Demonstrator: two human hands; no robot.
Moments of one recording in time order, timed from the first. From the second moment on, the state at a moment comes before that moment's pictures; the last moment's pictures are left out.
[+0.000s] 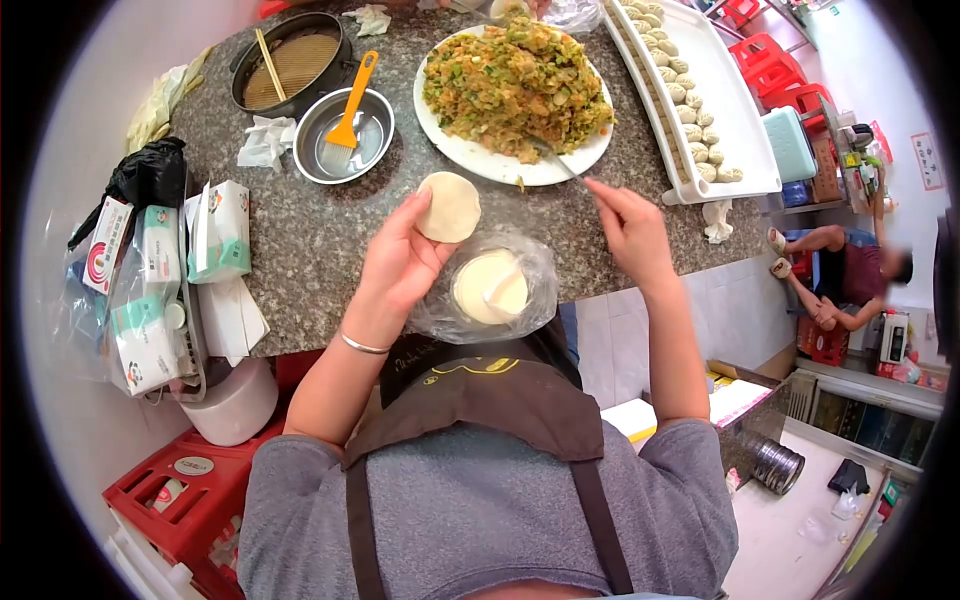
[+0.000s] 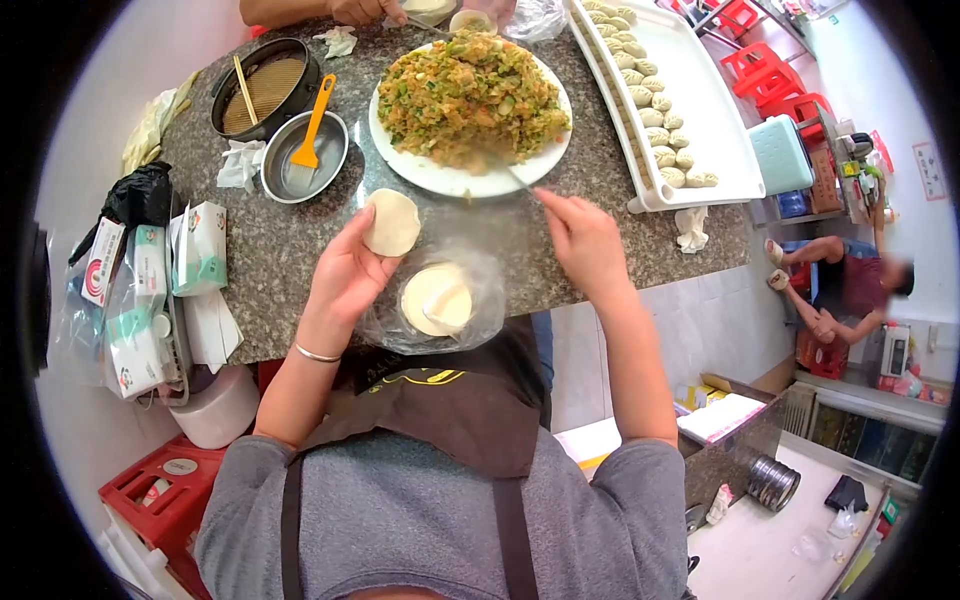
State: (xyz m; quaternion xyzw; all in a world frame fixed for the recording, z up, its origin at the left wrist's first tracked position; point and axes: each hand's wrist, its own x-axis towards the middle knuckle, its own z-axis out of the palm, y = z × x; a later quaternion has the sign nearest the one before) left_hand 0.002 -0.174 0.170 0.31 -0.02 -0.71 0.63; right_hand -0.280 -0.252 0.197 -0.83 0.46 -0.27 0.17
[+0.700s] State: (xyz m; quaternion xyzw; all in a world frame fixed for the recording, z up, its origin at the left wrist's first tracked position) left_hand -0.020 -0.207 0.182 0.19 -0.02 -0.79 0.58; right_hand -0.261 -0.220 0.212 -0.79 0.46 -0.26 0.31
